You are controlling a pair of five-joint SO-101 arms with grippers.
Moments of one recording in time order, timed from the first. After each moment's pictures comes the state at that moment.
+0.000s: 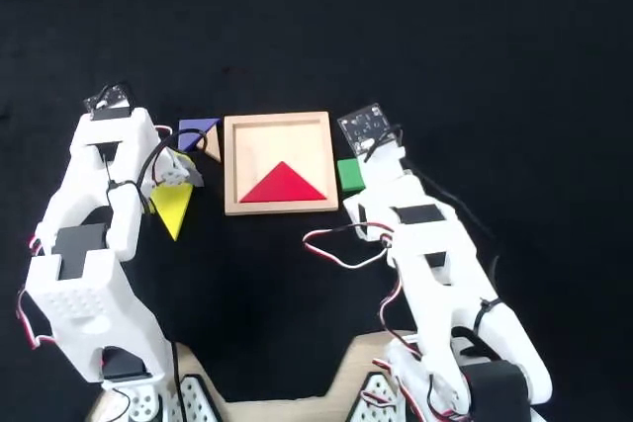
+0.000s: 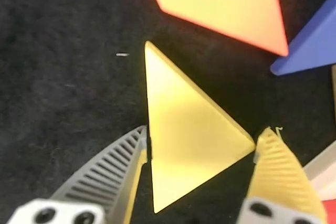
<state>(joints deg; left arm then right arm) -12.2 20.0 13.9 66.2 23.9 -8.1 -25.5 64.3 29.3 17.6</state>
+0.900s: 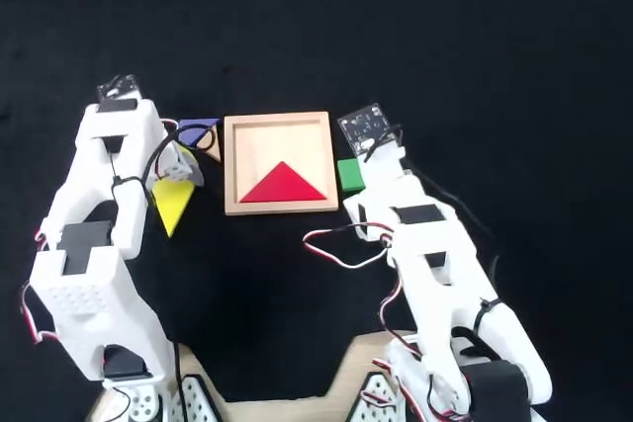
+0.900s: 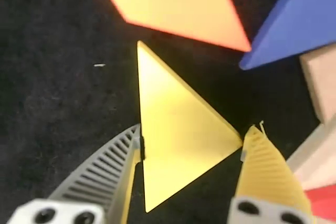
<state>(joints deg) -10.1 20.4 8.9 69.3 17.9 -8.1 -25.5 64.3 29.3 17.6</state>
